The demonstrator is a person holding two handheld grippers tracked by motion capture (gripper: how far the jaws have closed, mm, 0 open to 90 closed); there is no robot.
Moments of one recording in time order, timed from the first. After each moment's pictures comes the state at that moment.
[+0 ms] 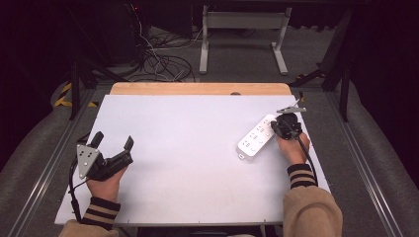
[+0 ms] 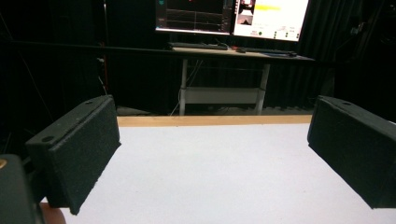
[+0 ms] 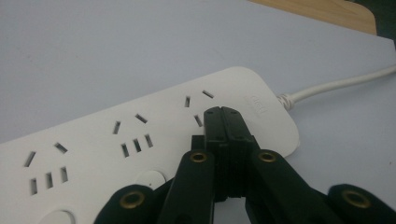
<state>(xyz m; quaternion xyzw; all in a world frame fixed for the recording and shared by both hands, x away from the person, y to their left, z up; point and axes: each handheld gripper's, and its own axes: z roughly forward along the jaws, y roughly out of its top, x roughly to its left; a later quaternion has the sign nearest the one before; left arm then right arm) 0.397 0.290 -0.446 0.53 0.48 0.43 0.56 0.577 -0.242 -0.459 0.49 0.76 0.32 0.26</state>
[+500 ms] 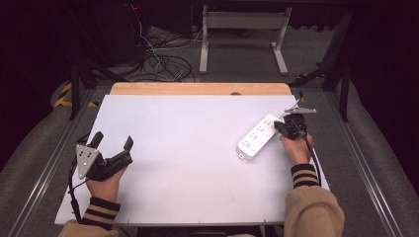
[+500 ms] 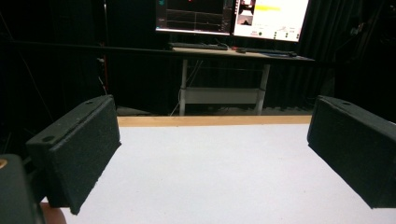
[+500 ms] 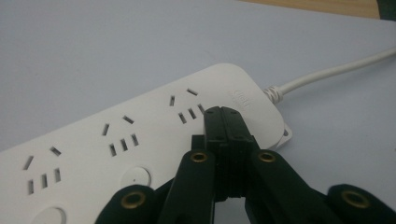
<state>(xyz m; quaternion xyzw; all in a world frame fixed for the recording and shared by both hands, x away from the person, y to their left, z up) 0.397 0.290 -0.446 0.53 0.48 0.43 0.56 0.577 -0.261 -0.462 0.52 0.74 0.36 0.23</state>
